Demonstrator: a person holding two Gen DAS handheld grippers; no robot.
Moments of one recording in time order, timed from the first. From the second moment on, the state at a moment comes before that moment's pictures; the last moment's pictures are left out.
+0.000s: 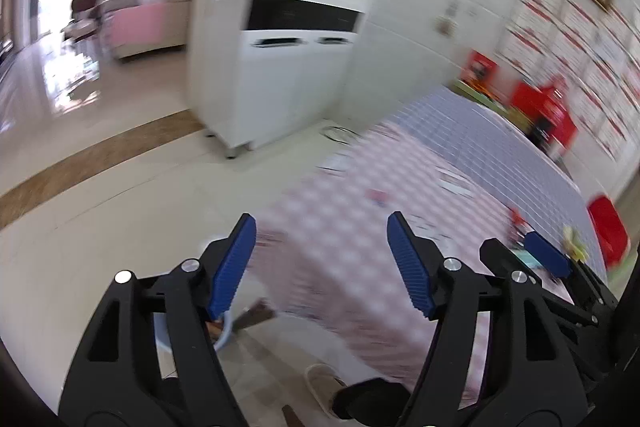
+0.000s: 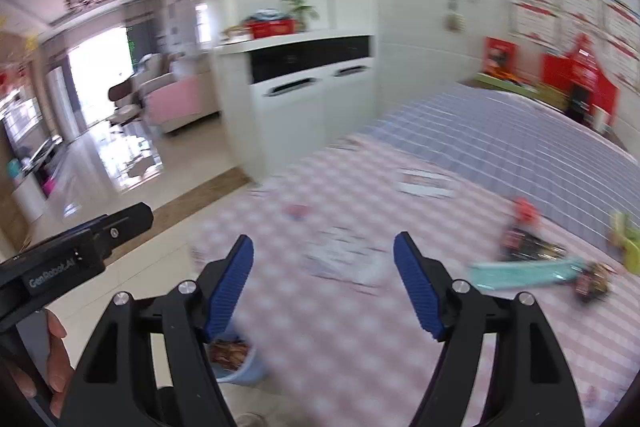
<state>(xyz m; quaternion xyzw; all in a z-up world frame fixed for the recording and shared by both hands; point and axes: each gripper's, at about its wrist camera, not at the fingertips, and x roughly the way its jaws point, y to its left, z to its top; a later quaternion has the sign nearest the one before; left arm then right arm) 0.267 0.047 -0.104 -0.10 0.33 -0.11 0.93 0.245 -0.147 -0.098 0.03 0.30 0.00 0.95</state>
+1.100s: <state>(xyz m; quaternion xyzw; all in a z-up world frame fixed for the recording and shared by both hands) 0.281 -0.227 -0.144 0.02 0.41 -0.25 0.88 0.219 -0.428 -0.170 0.24 0.37 -0.16 0.88</state>
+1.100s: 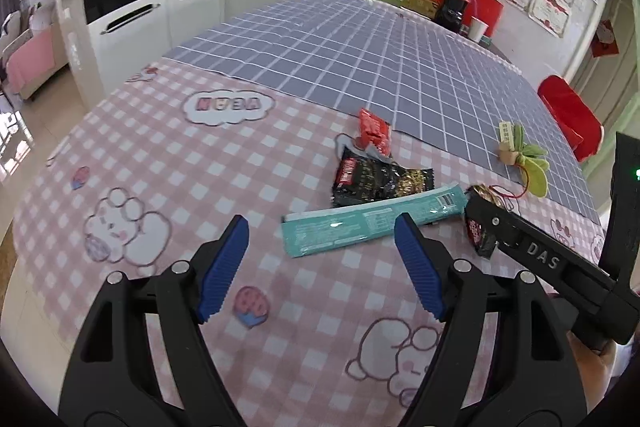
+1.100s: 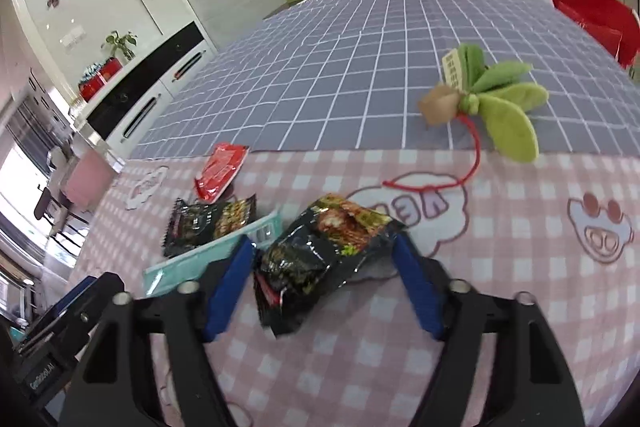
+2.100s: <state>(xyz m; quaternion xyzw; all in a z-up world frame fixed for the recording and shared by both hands) 0.272 -0.310 -0.174 0.17 0.40 -0.35 0.83 0.198 -0.410 -0.160 0.19 0.37 -0.12 0.90</state>
